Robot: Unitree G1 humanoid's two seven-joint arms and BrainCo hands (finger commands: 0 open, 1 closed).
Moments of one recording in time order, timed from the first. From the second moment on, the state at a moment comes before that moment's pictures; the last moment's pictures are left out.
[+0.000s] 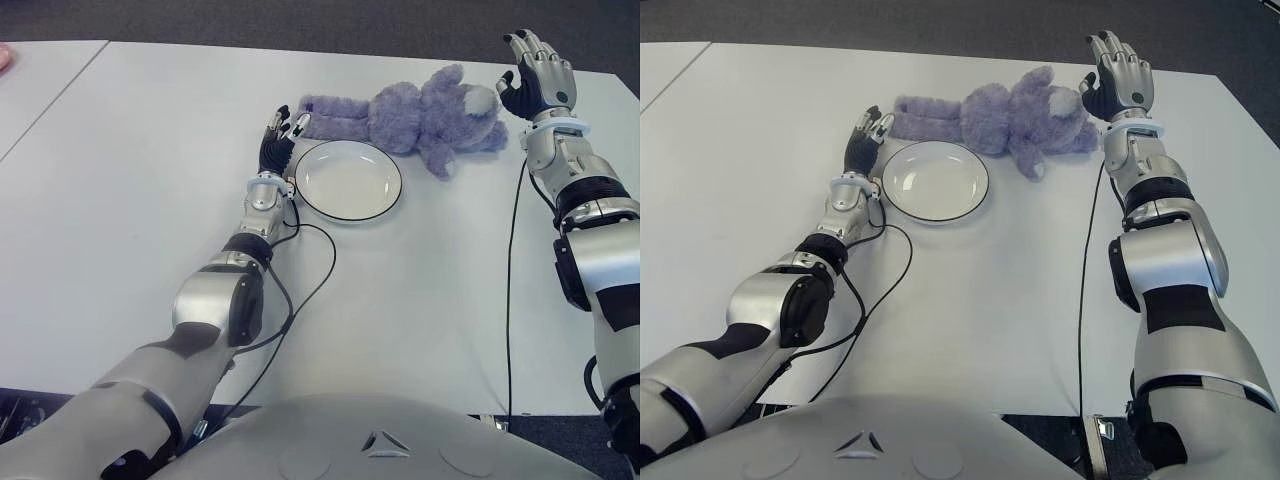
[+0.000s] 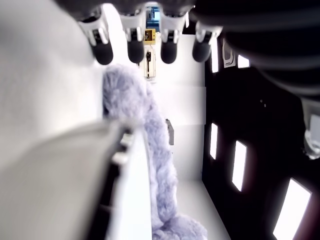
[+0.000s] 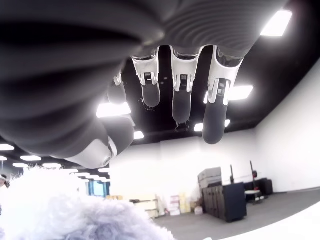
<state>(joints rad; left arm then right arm) -0.77 -0.06 0.26 1.23 0.14 -0.42 0.12 -1.10 -0.64 0.41 1.37 -0.75 -0.39 -0.55</state>
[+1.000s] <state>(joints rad) -0.77 -0.07 0.26 1.23 0.14 -0.42 0.12 -1.15 -0.64 0.45 1.37 -0.75 -0.33 -0.56</state>
